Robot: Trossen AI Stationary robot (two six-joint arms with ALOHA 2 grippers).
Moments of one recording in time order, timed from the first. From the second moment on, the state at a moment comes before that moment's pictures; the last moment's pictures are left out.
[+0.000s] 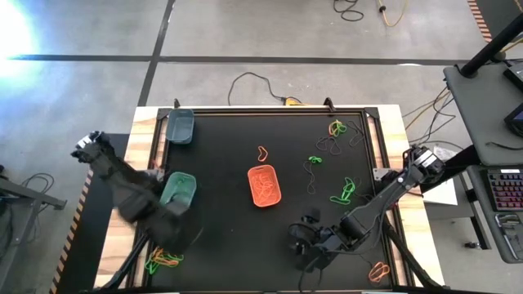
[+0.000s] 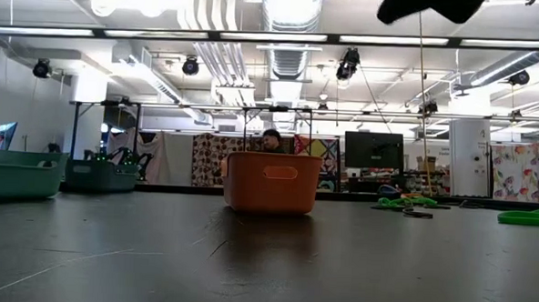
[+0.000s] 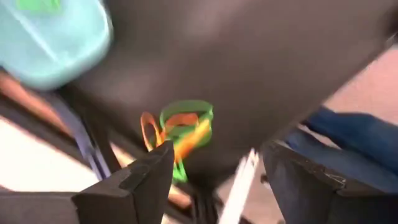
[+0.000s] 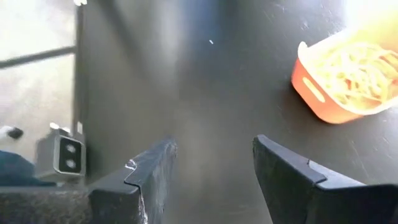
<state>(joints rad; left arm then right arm) -0.81 1.37 1.35 -1.37 0.08 -1.64 0.65 1.72 1.32 -0.52 0.47 0.75</state>
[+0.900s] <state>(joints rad) -0.89 1.85 1.07 -0.87 0.31 -1.27 0.54 1.72 1.37 -0.30 0.47 0.74</state>
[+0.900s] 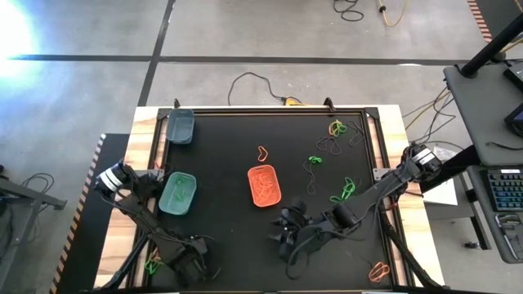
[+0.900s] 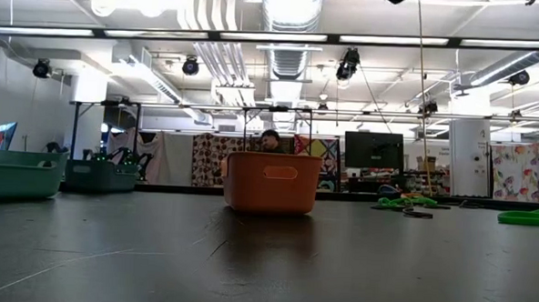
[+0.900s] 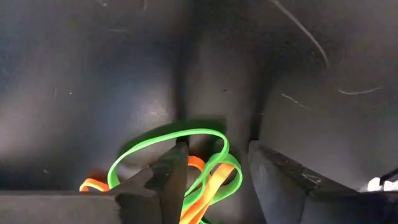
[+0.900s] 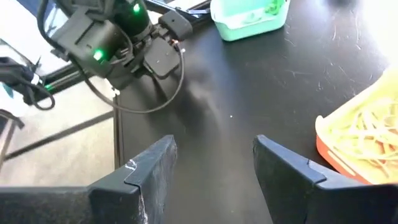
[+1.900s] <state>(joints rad) -0.88 1.51 1.03 -0.87 -0.28 -0.98 0.57 1.72 1.38 -0.29 0.45 1.00</state>
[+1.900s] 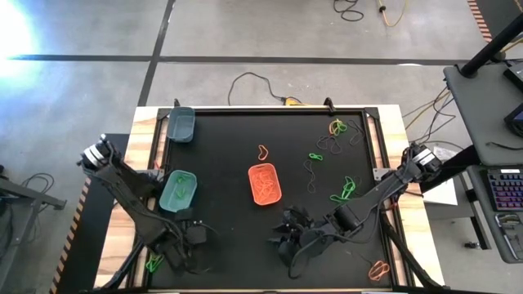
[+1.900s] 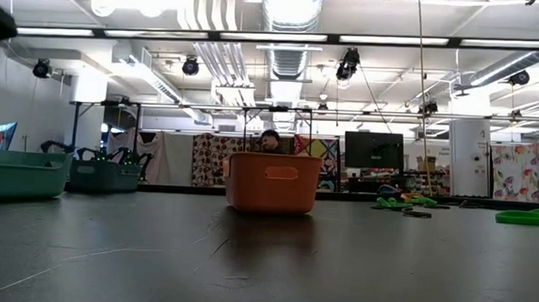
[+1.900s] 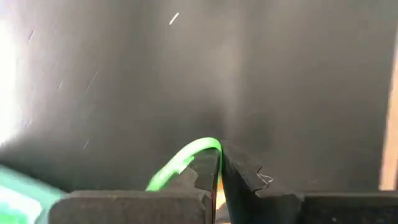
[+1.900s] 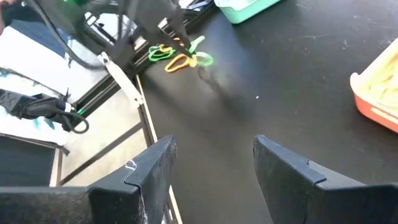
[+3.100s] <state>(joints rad) -0.37 1.48 0.71 -0.42 -0.24 -0.97 0.62 1.88 1.38 -0.26 0.53 0.98</state>
